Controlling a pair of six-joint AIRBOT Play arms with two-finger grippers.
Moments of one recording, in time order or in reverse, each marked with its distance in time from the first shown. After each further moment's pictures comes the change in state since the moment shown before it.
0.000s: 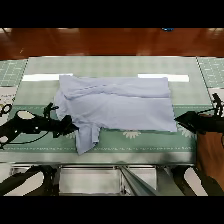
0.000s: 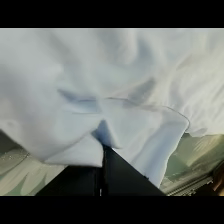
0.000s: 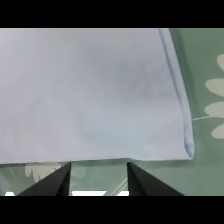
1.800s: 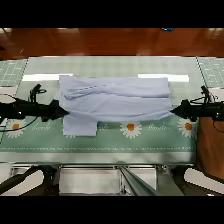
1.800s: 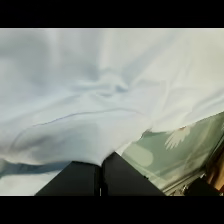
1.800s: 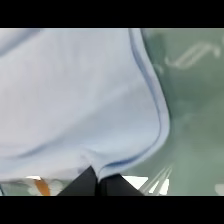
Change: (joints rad) left arm 0.152 -0.012 0.269 -0.003 -0.196 0.132; right arm 0.061 -0.443 0.204 0.135 -0.090 -0.125
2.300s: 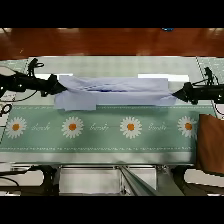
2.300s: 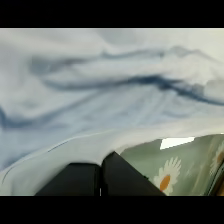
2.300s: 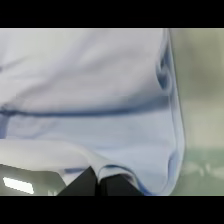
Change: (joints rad) left arm -0.053 -0.333 0.486 0.002 0.031 -0.051; right arm 0.074 -0.155 0.288 0.057 -0.016 0.014
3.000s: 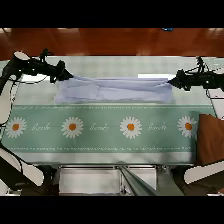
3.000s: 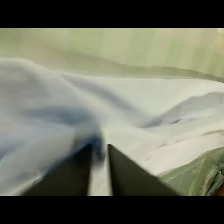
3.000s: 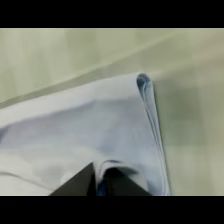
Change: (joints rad) left arm -0.044 -0.410 0.487 0.000 -0.069 -0.111; right arm 0.080 -0.329 0.333 0.040 -0.099 0.040
